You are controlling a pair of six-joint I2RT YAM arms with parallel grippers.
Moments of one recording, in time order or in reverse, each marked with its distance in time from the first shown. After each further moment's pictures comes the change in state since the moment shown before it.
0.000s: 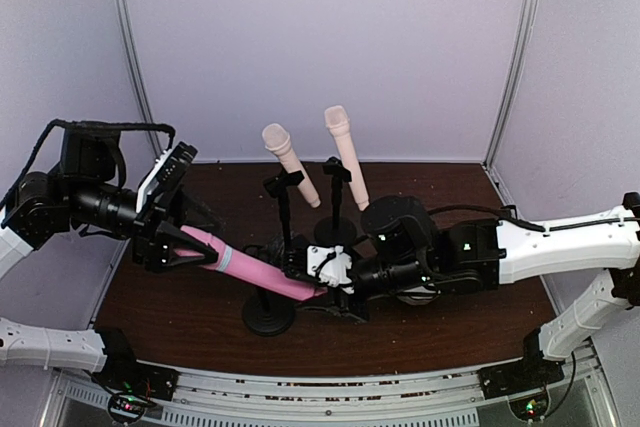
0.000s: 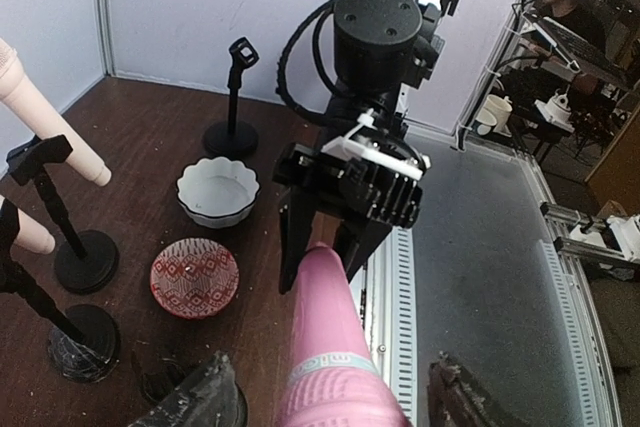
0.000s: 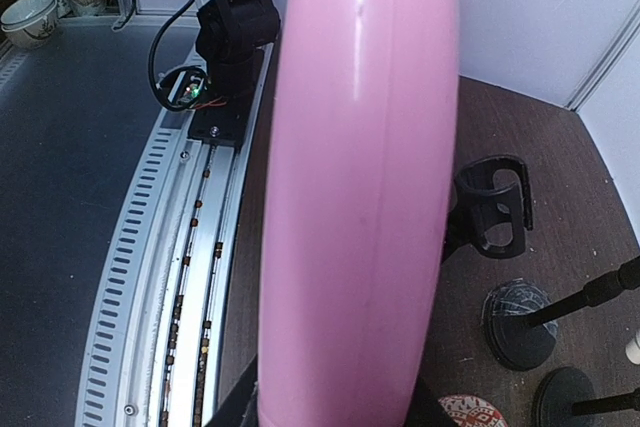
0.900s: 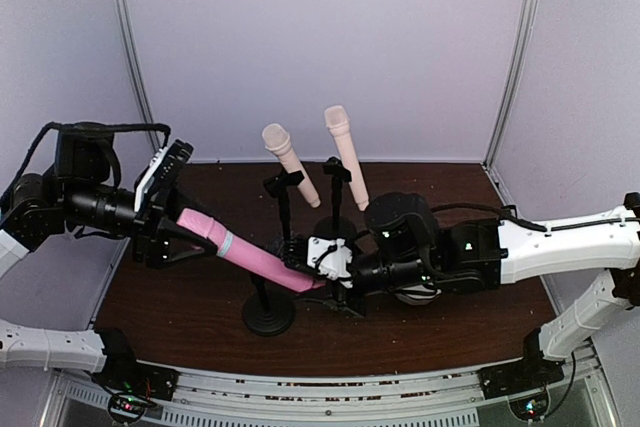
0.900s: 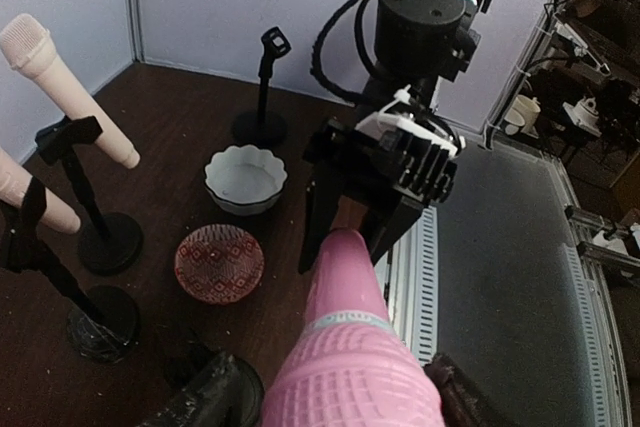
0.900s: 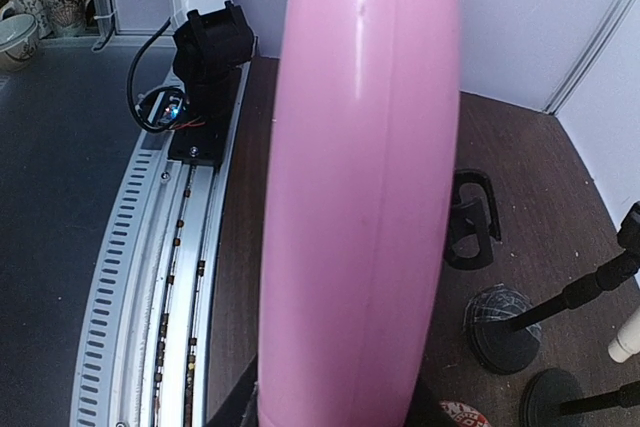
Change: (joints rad) left arm 0.000 -0.022 0.002 -0.012 -0.092 -0.007; right arm 0.000 -0.007 -0.003 0.044 0.042 0.023
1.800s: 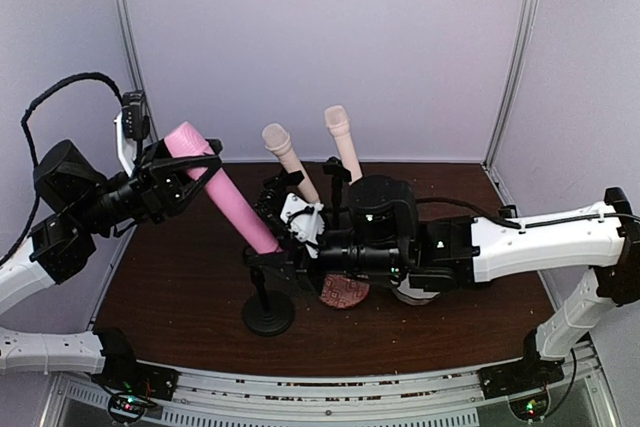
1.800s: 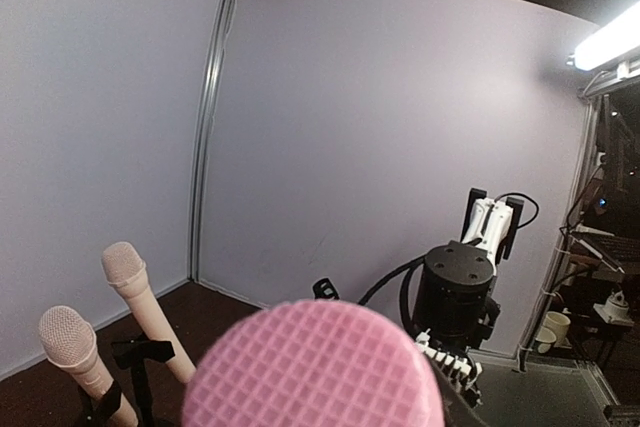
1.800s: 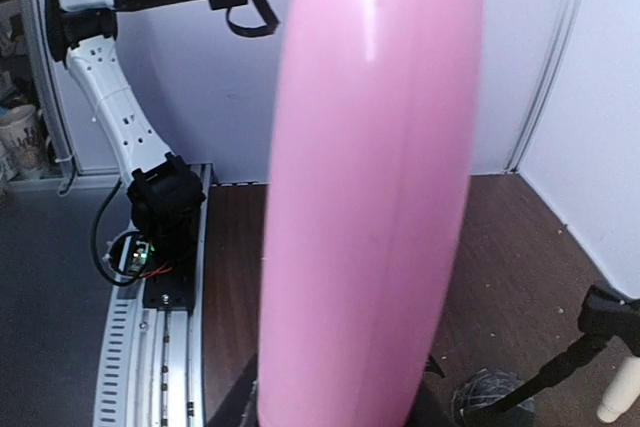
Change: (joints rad) left arm 0.000 -0.081 -0.325 0.999 -0.180 -0.386; right arm 0.018 0.128 0.117 0.271 0.074 0.162
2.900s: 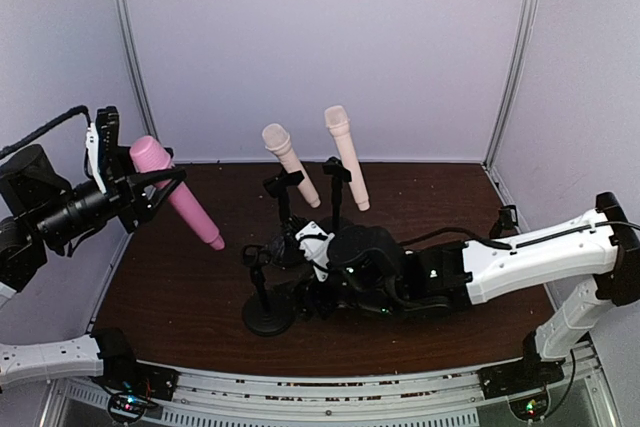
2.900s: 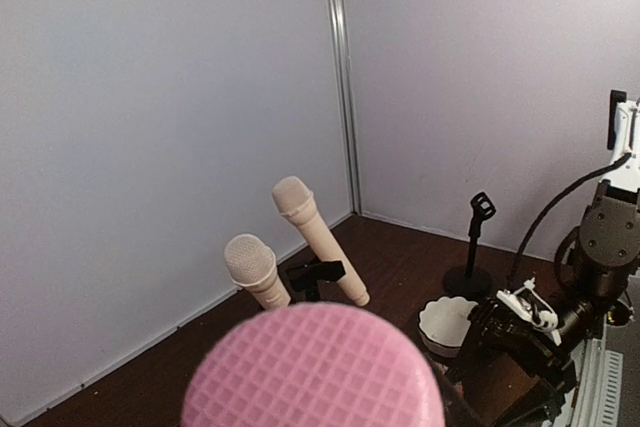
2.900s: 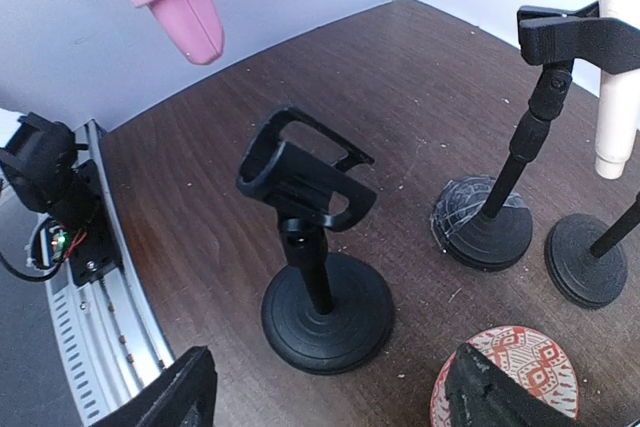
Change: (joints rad) left arm 0.000 -0.174 0.121 -0.553 -0.346 0.386; right arm 0.072 0.035 -0.085 -0.183 0.420 0.416
